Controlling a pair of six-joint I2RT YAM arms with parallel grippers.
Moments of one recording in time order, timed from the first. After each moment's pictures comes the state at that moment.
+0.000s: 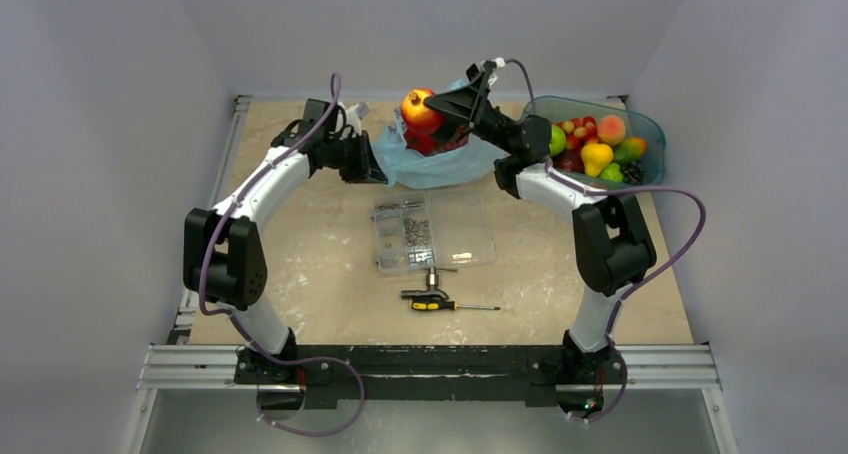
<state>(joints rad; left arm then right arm) -0.25 1.70 1.39 -0.57 0.54 -0.41 0.42 1.83 1.29 1.23 -0.82 1.83</state>
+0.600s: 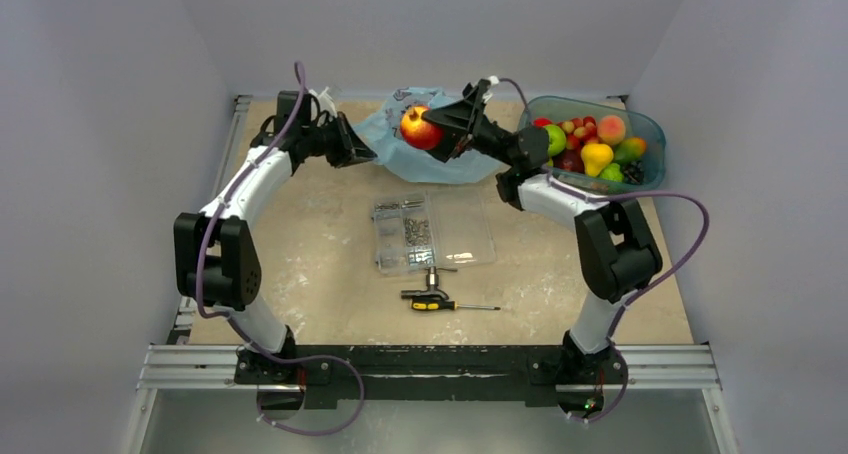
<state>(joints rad) -0.15 1.67 1.33 -0.35 0.67 -0.59 0.46 1.81 1.12 1.28 -0.78 1.96</state>
